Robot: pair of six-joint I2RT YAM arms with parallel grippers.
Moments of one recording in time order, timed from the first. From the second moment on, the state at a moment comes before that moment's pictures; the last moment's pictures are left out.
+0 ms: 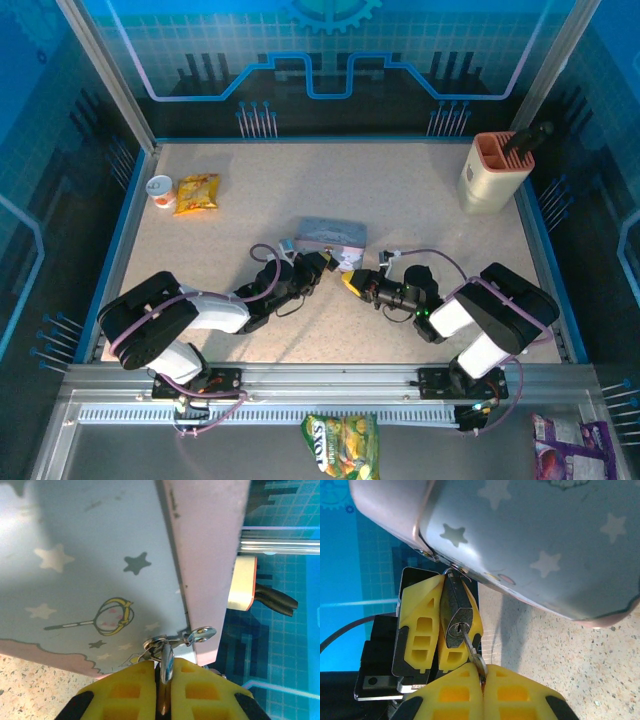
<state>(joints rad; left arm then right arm) -0.82 1.52 0.40 0.84 -0.09 -1.58 0.60 1.59 0.17 1.23 -0.48 1.44</state>
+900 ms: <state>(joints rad) -0.83 1.53 0.44 0.84 -0.10 -1.58 0.59 1.45 0.20 1.02 -0.50 1.39</state>
